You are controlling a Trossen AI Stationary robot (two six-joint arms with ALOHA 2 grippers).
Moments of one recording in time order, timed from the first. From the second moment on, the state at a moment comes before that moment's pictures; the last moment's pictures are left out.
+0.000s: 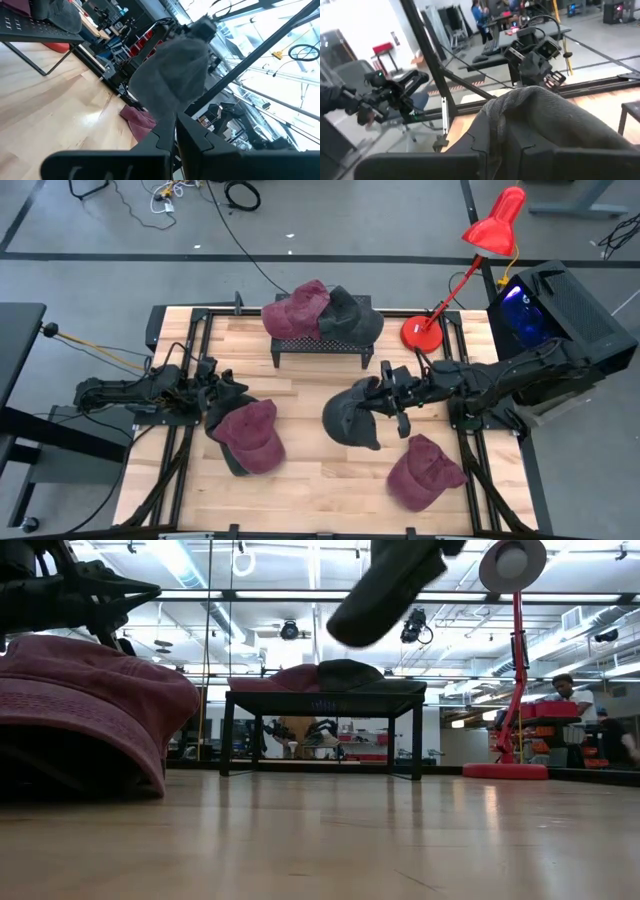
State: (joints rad) left arm 0.00 0.01 0.01 0.18 0.01 -0.87; right arm 0.24 1.07 0.80 0.21 0.04 0.28
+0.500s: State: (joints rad) left arm 0.00 0.01 0.01 0.18 -0.03 -0.84; right arm 0.24 1.16 0.47 0.76 0.12 0.29
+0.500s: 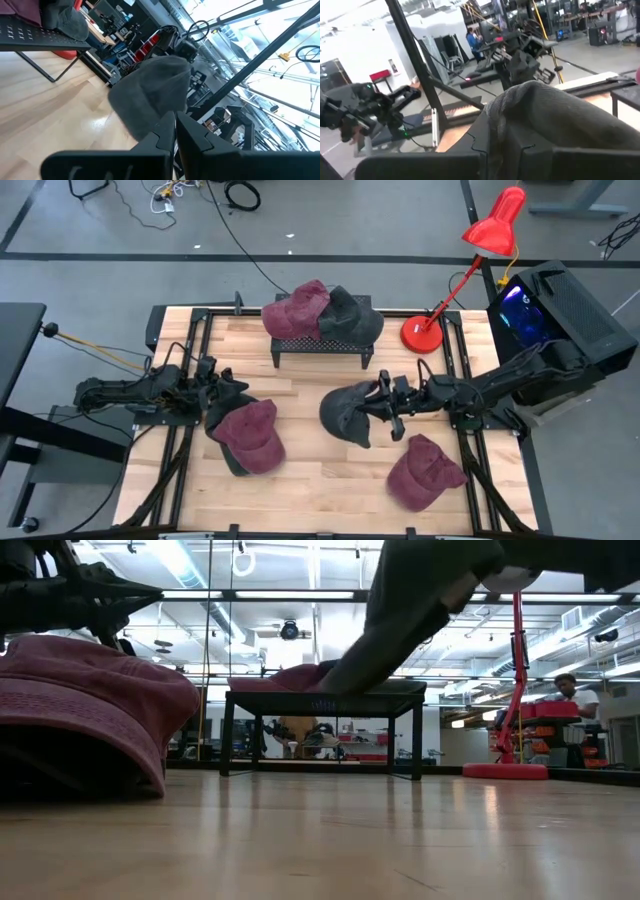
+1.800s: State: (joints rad) left arm 0.00 0.01 0.01 0.10 -0.04 -0.82; right arm 0.23 1.65 0.50 1.16 0.65 0.44
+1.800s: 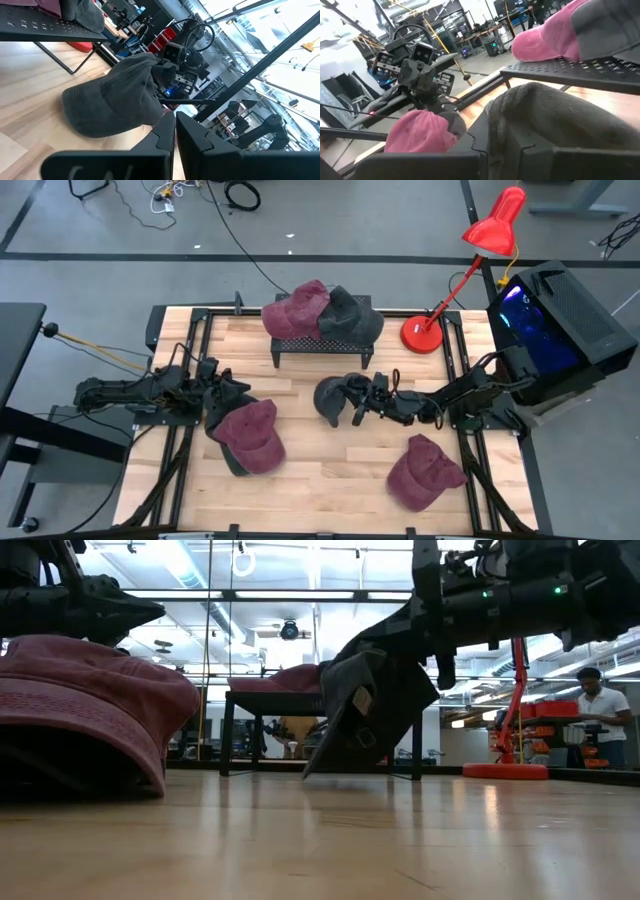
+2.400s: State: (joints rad) left arm 0.00 0.01 0.01 0.10 -0.04 -0.82; right arm 0.23 1.67 0.57 1.00 0.54 0.62
